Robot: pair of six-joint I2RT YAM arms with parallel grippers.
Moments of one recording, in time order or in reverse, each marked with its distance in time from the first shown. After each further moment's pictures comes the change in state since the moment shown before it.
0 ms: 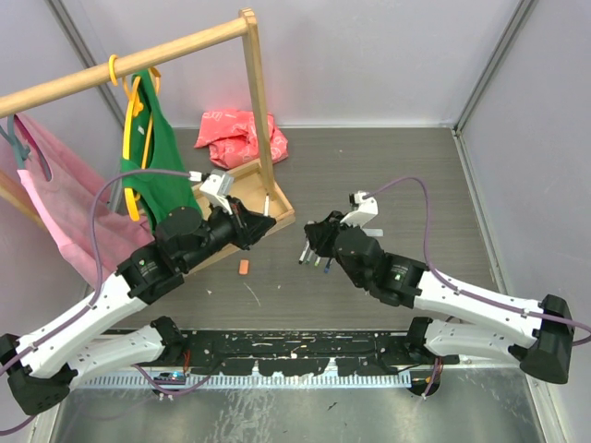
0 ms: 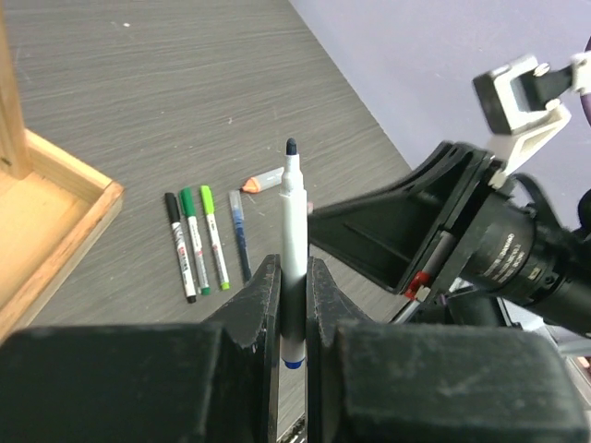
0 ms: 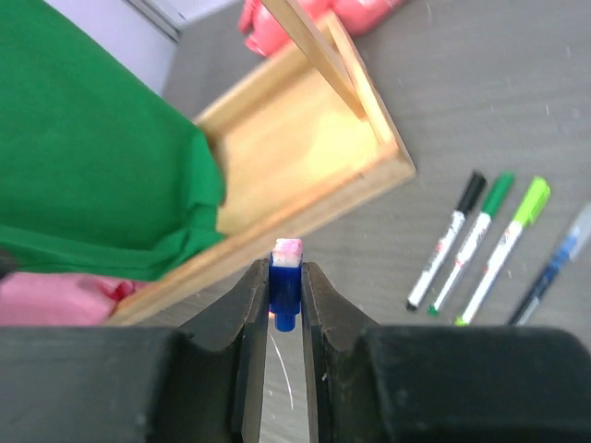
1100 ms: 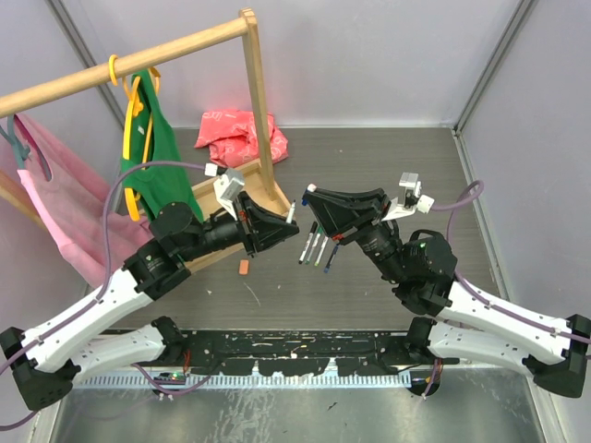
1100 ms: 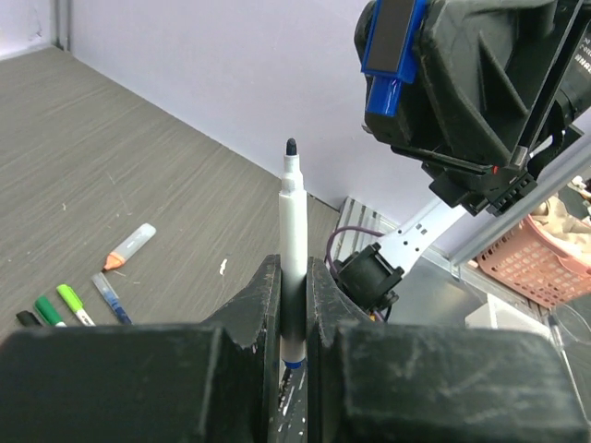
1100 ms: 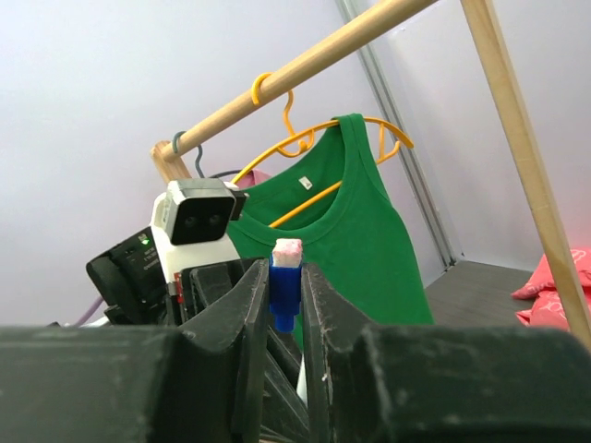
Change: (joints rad) left arm 0.000 0.044 0.016 0.291 0.426 0.074; right arm 0.000 -0.192 0.007 0.763 -0.389 -0.483
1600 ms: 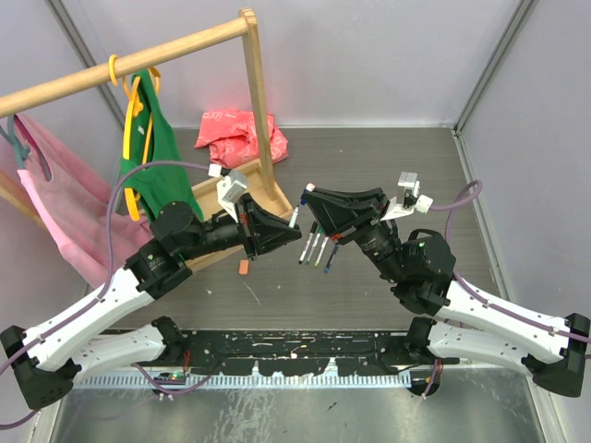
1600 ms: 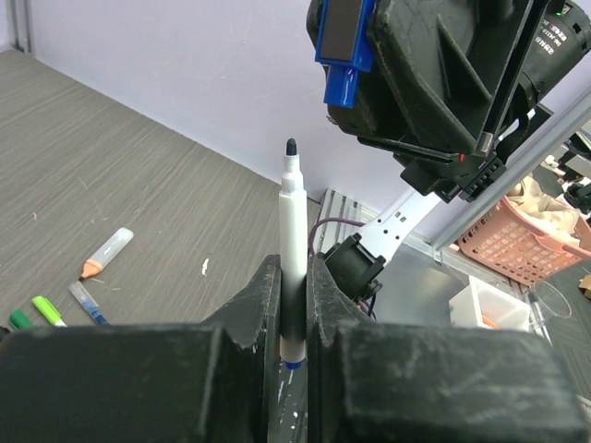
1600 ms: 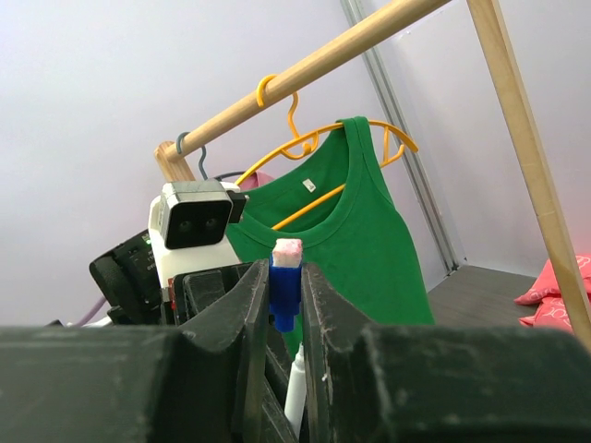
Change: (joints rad) left arm 0.000 0.016 0.000 0.024 0.081 0.000; right arm 0.000 0.017 0.000 0.033 -0.022 -0.007
